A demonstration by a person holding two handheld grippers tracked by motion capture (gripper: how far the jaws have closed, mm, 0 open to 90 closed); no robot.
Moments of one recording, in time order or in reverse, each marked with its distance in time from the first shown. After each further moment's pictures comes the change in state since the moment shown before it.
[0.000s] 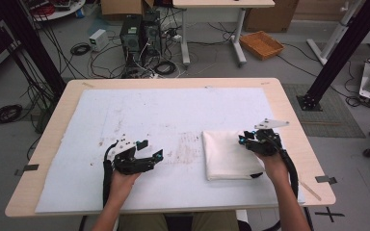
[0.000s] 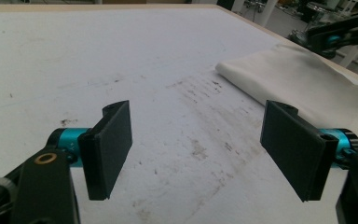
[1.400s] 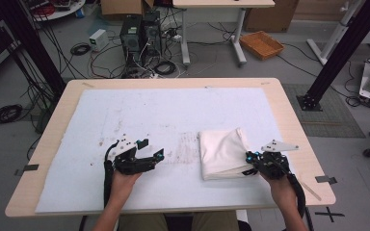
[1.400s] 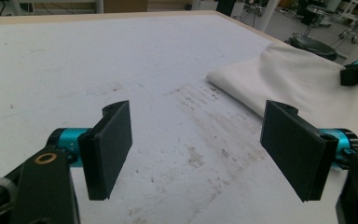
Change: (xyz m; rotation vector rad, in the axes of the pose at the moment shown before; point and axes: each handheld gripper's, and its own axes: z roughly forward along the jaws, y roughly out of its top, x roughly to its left) left arm -0.003 0.002 -0.001 -0.024 0.013 0.012; right arm 0.037 -0.047 -0.054 -0.067 -0.012 0.042
